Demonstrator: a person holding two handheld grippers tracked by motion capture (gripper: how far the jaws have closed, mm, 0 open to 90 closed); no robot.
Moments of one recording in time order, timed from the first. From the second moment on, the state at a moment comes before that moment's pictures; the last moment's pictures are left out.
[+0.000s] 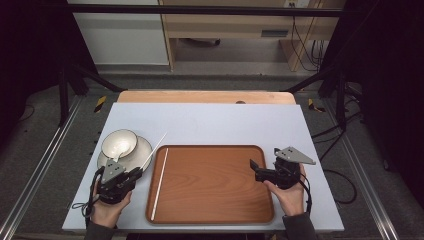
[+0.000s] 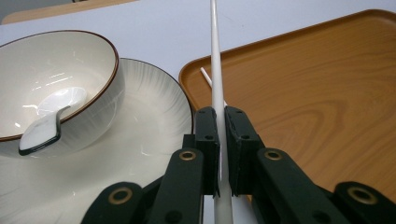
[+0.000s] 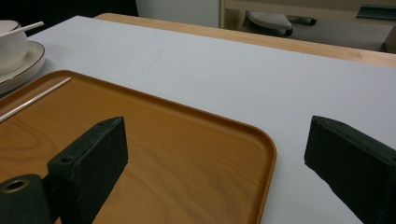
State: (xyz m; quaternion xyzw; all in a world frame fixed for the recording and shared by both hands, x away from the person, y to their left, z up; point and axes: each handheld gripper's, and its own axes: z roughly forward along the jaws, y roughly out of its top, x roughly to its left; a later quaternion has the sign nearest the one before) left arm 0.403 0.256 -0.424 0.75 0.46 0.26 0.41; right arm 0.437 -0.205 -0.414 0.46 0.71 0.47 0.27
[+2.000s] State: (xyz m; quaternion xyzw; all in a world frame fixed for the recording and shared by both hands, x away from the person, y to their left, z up) left arm 0.370 0.183 -0.474 0.64 0.57 0.27 0.44; right arm 0.435 -0.200 -0.411 0.46 0.71 0.47 0.26
